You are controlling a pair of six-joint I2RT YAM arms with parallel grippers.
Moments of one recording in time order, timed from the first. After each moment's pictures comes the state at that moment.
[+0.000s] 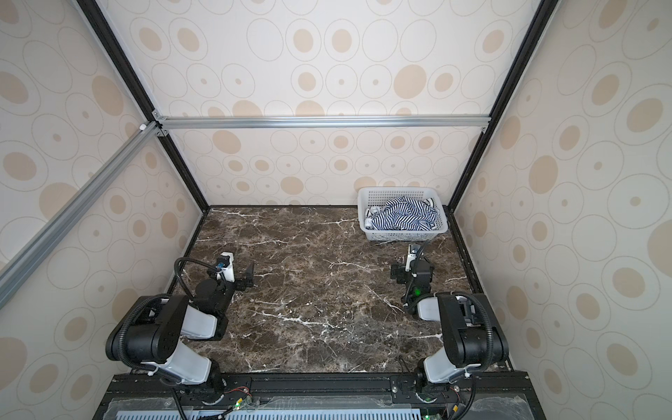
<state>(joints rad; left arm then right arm) 0.01 1.58 0.19 1.29 0.09 0.09 0.05 1.53 0.42 0.71 0.16 0.00</state>
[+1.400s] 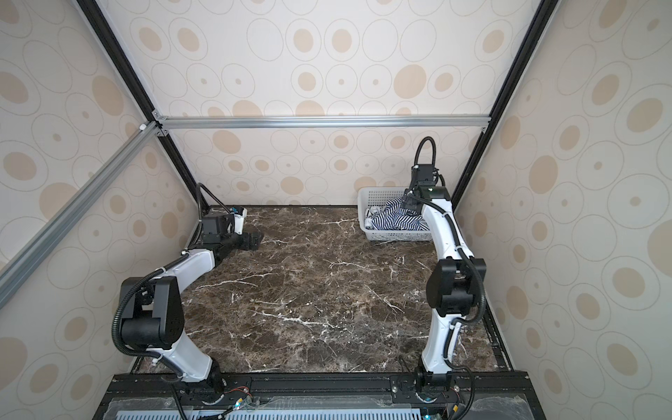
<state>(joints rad) 0.01 1.67 1.06 -0.06 0.24 0.13 0.01 2.04 2.07 -0.92 0.35 0.33</state>
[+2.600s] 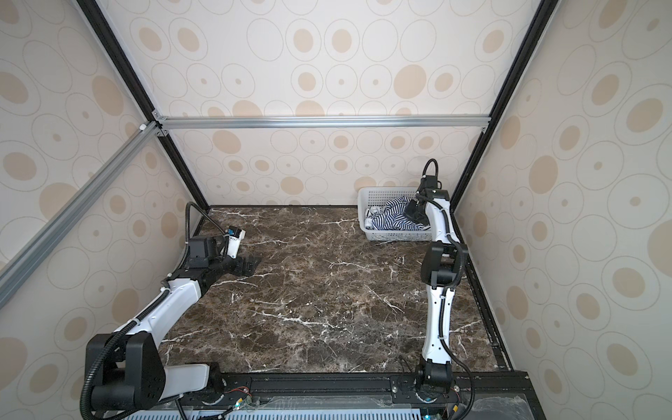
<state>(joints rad) 0.01 1.29 0.81 -0.20 0.31 0.22 -0.11 2.50 2.45 -1.03 -0.15 0.45</state>
